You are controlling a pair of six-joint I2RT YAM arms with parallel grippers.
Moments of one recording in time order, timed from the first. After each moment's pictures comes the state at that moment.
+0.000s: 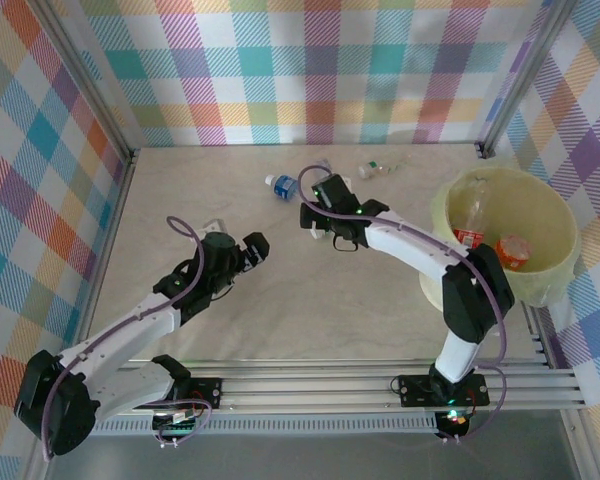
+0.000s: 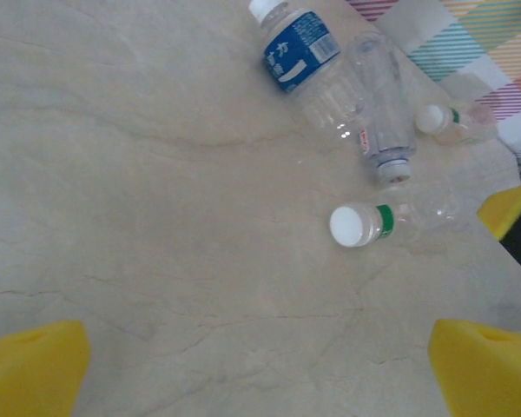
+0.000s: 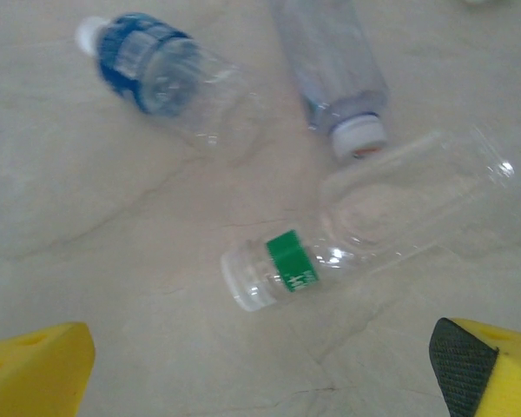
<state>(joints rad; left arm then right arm) -0.59 1.02 0.65 -0.24 -0.23 -0.92 0.69 1.74 1.36 -0.48 0.31 0.60</state>
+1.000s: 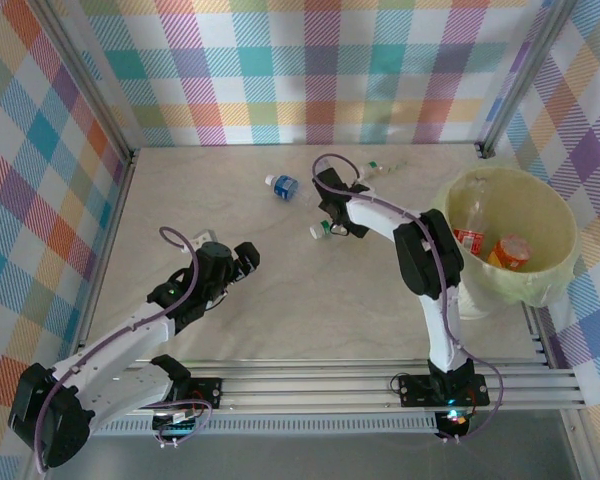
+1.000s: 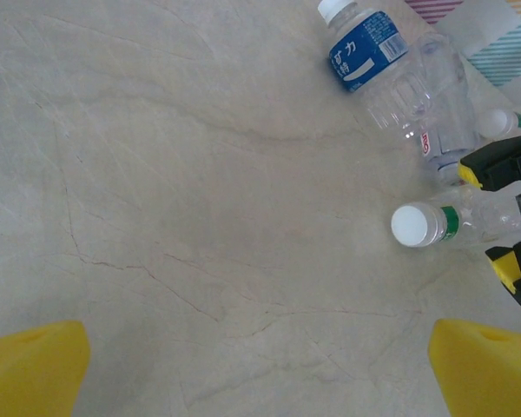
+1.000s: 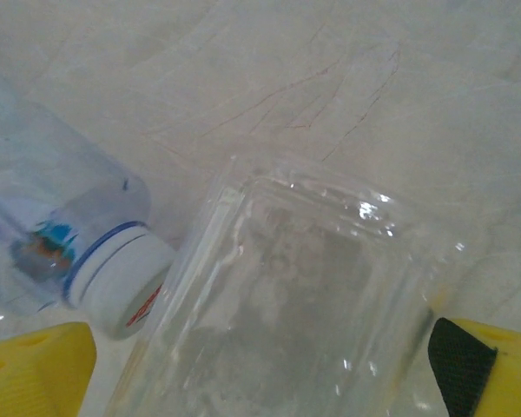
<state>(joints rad) -0.59 0.96 0.60 -0.32 -0.30 -0.94 0.55 2.17 1.64 -0.61 0.45 1.12</state>
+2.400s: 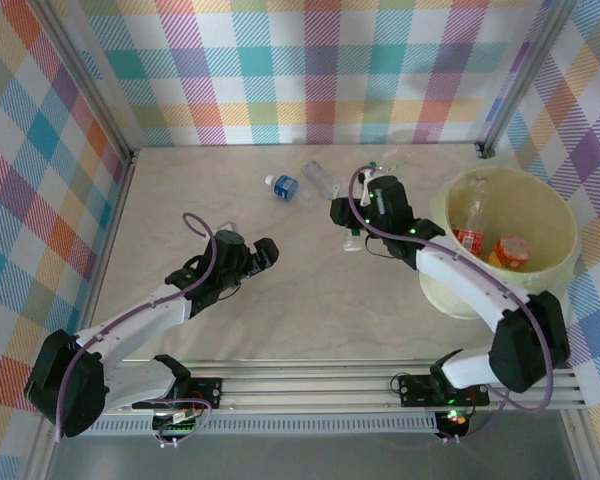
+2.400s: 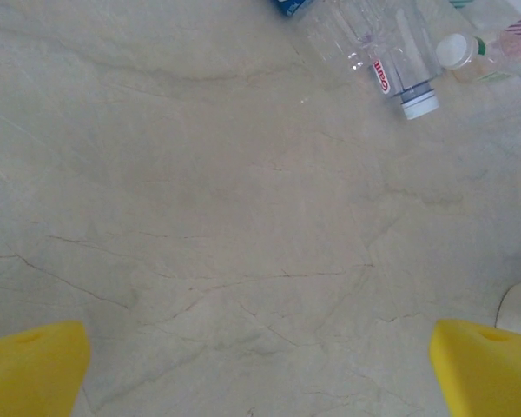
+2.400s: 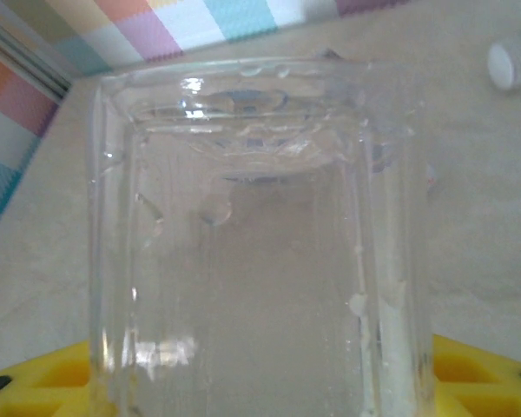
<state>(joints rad) -0.59 1.14 0.67 -0.21 -0.11 -0.92 0.54 1.36 1.05 -0.23 -0.02 0.48</state>
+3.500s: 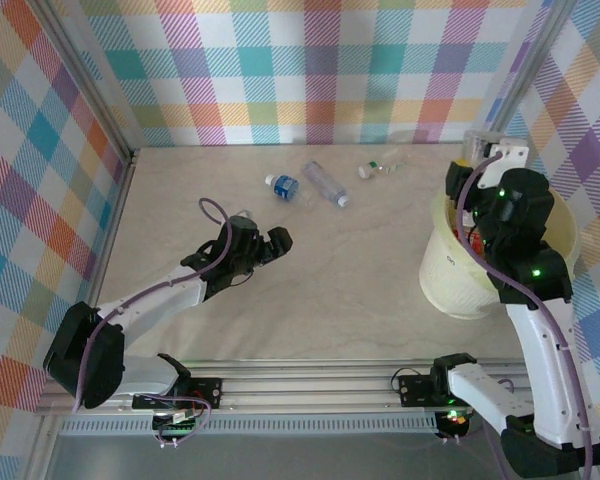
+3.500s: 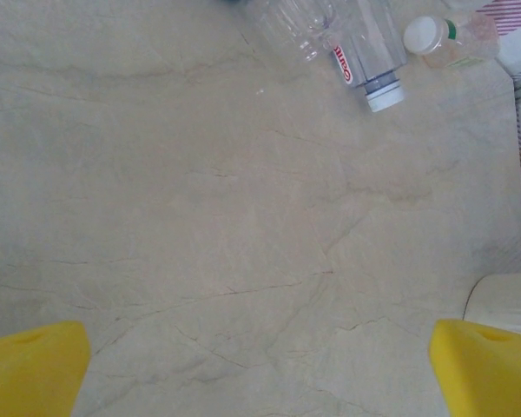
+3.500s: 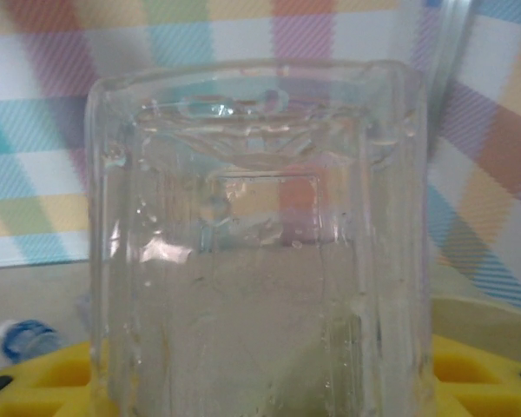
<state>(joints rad) -0.60 1.31 0.79 -0.16 -0.04 -0.92 0.18 0.92 1.35 -0.64 0.28 0.07</state>
